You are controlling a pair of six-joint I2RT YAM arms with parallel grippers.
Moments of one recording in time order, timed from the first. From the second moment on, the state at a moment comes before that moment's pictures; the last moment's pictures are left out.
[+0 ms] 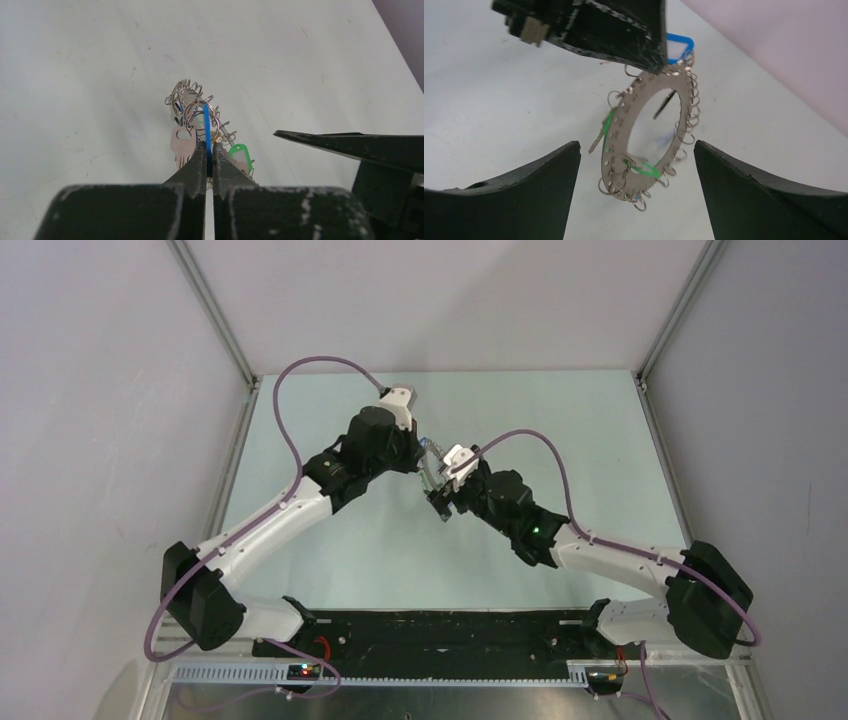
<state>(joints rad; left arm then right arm) -0.68 1.34 1.17 -0.30 -0.10 -0.33 0.91 1.27 0.75 0.38 0.11 -0.18</state>
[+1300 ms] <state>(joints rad) -0.57 0.70 0.66 0.04 0.07 -0.44 0.78 1.11 0.81 0.41 0.07 -0.53</state>
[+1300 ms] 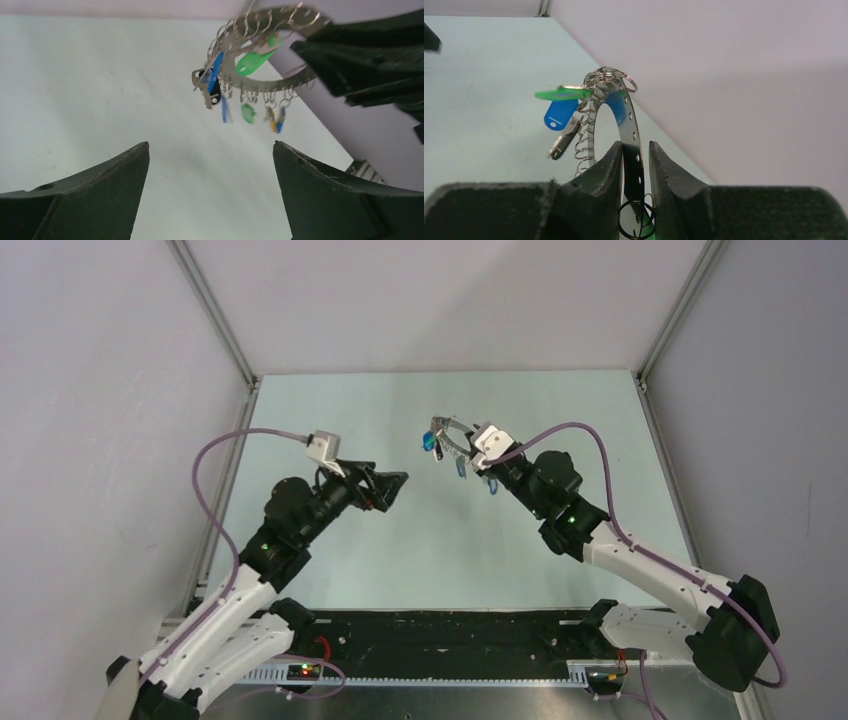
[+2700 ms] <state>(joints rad) -0.72 0.84 0.58 0.67 0.10 -0.14 0.94 1.15 0.93 0.49 -0.09 -1.21</state>
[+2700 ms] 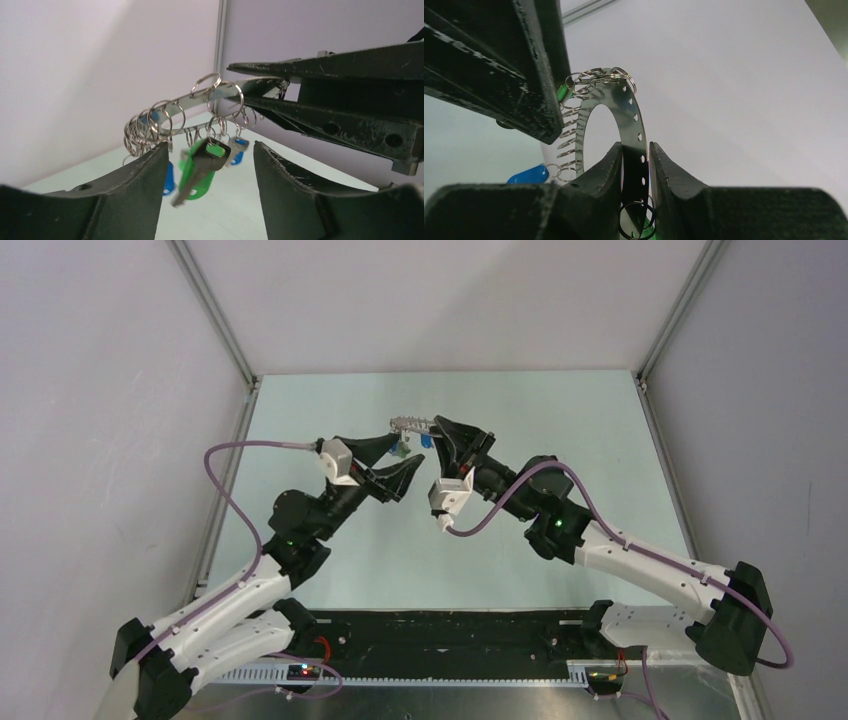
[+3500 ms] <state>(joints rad) -0.72 0.90 0.59 0.67 0.11 -0.13 0.97 1.15 0.93 0.48 -0.08 -1.22</state>
